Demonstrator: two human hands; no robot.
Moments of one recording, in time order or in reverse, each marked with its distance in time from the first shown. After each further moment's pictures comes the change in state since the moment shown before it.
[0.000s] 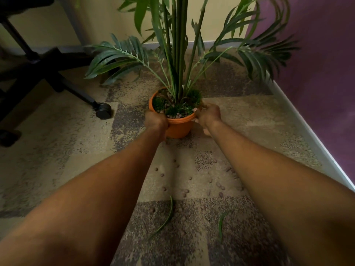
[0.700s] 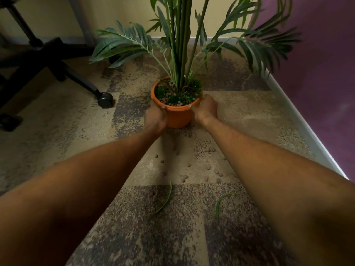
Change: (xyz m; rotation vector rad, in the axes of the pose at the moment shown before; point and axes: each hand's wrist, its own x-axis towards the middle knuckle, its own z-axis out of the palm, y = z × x) left_hand -0.056 -0.016 -0.041 0.519 -0.096 0.457; right_hand -0.036 0.005 -0.004 -0.525 0.108 -0.255
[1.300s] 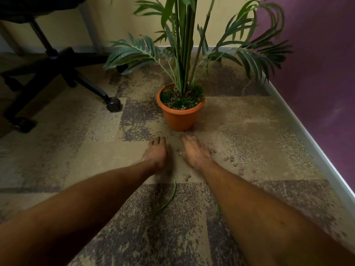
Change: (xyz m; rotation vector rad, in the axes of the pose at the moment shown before) left_hand -0.066 -0.082 0.006 0.664 -0.362 0.187; right_hand -0.112 0.056 0.016 -0.736 -0.386 -0.528
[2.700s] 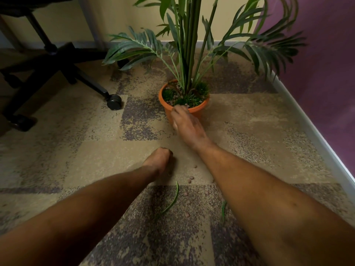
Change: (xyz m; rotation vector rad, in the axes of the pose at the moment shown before) left_hand 0.007 -0.017 0.027 -0.098 -0.093 0.080; right_hand 0.067 -0.018 -0.029 0.074 0.470 -0.371
